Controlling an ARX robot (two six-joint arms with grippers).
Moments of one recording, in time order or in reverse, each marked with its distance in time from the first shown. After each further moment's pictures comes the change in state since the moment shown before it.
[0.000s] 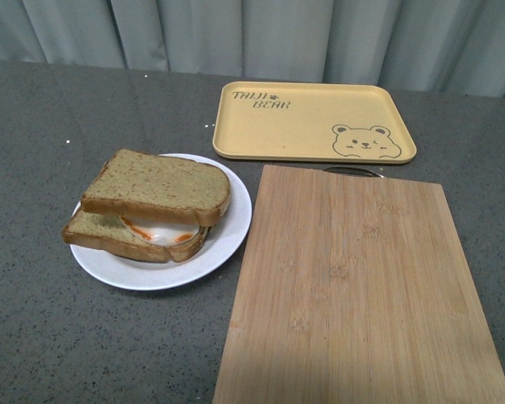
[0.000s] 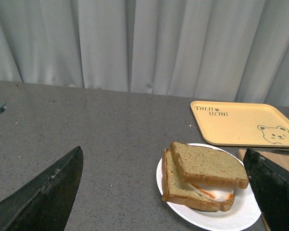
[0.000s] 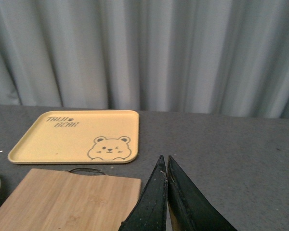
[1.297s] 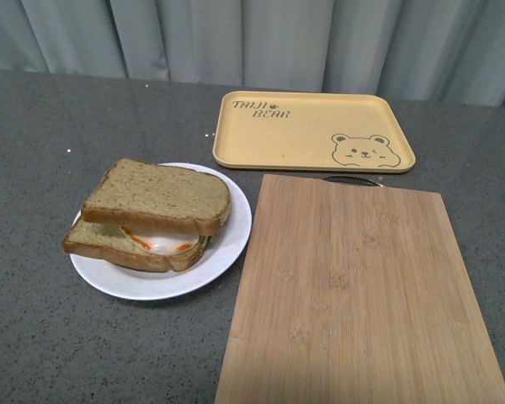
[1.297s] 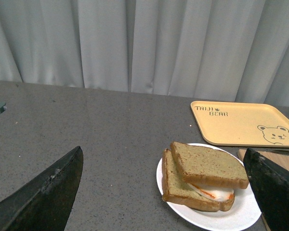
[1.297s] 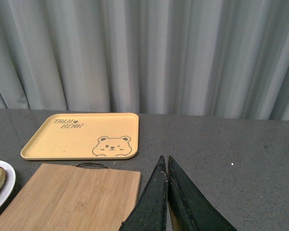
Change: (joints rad) left arm 0.000 0.000 0.000 0.000 0.000 0.000; right arm -0.013 -0.696 -0.033 -0.641 -0.005 0.000
